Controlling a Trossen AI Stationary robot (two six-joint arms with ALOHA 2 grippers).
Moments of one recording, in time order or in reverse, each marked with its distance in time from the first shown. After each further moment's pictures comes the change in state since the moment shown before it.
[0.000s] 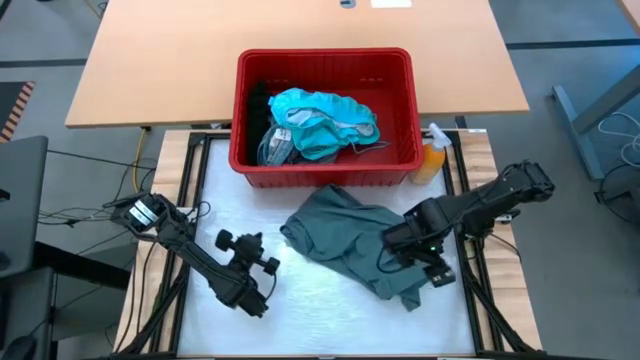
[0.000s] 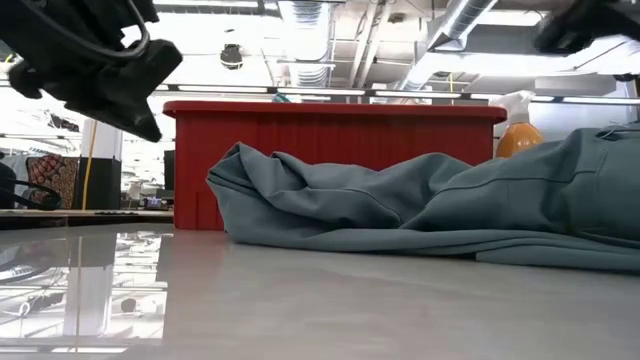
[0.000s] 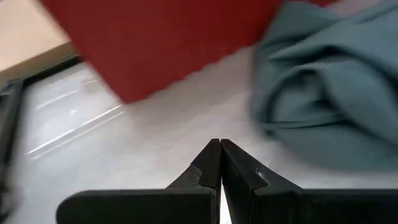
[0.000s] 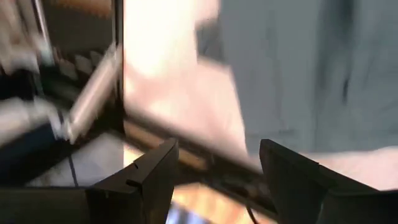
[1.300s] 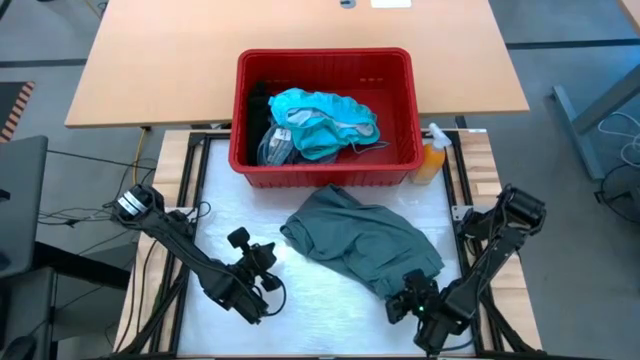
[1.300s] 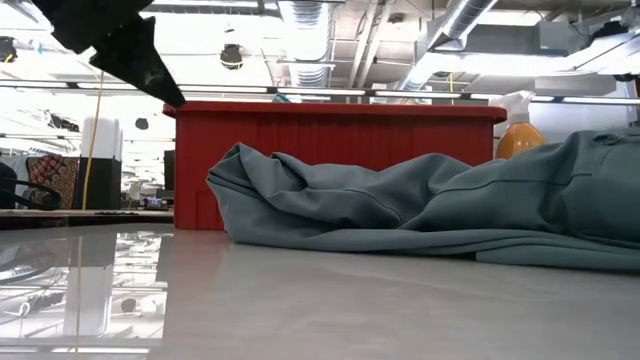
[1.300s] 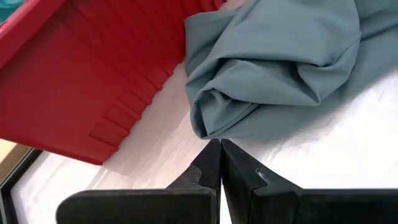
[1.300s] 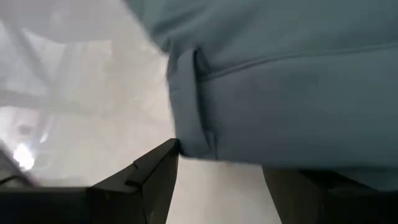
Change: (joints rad) left arm -0.012 -0.119 0.049 0.281 -0.002 0.792; right arm 0.584 0.255 -0.264 0.682 1.073 2.029
